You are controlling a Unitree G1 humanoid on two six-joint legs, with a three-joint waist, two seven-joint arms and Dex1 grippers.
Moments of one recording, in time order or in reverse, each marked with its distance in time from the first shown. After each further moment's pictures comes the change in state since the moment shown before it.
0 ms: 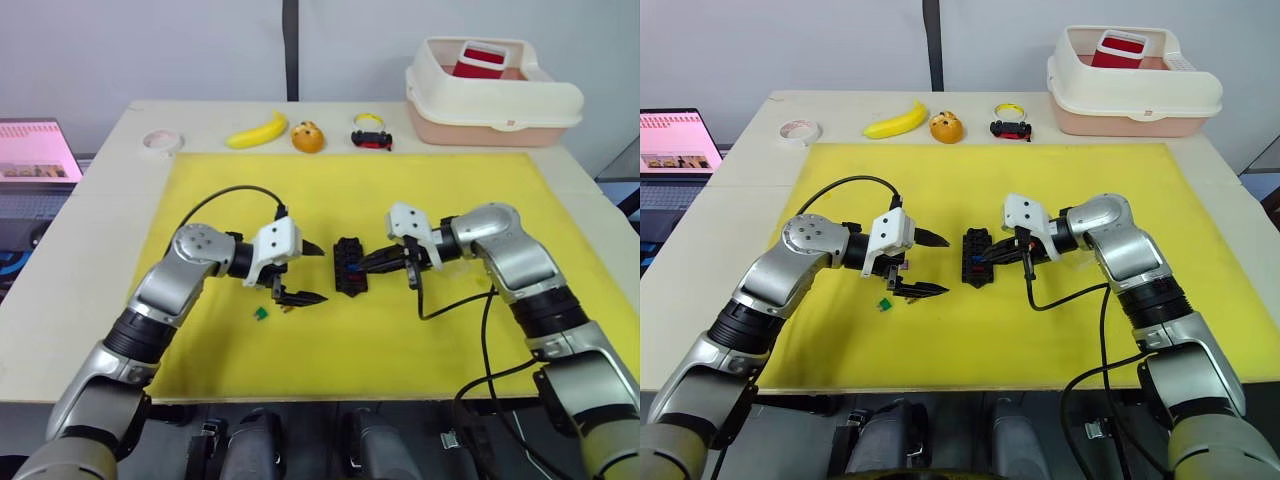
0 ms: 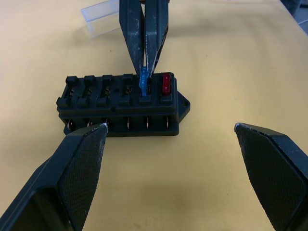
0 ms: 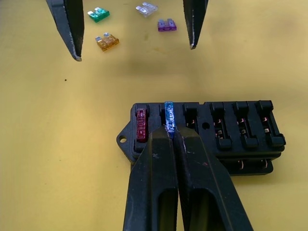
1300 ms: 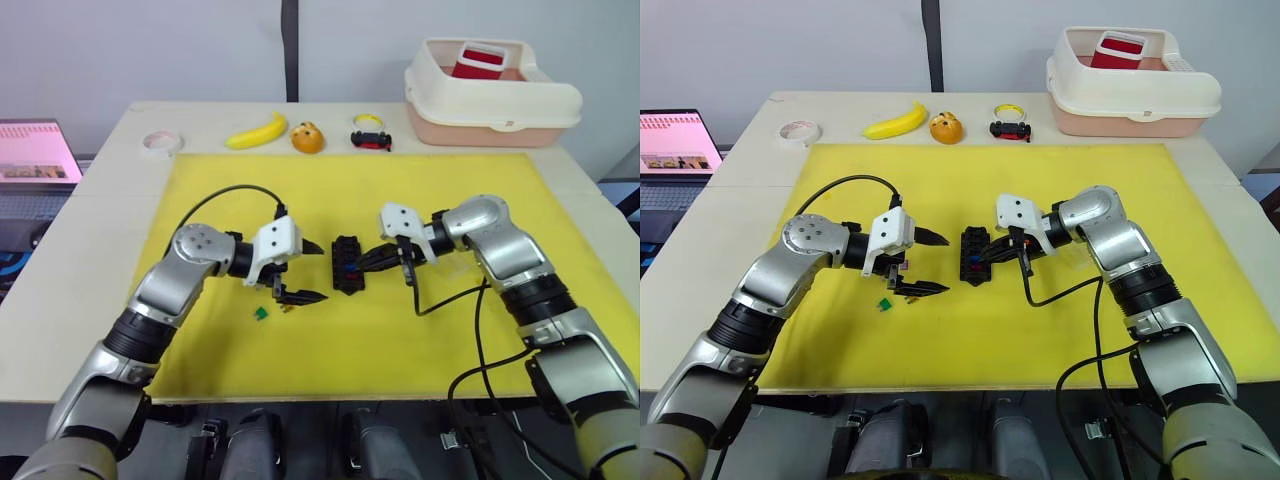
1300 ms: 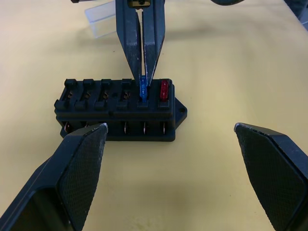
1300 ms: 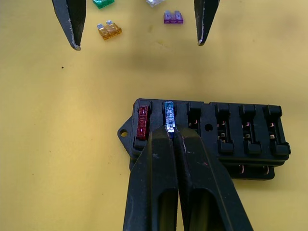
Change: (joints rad) left arm 0.000 0.000 0.000 0.000 0.000 0.002 0.011; right arm -0.069 0.023 0.049 0.114 -0.053 -0.081 0.027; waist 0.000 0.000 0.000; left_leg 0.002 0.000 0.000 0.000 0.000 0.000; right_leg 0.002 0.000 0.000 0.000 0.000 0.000
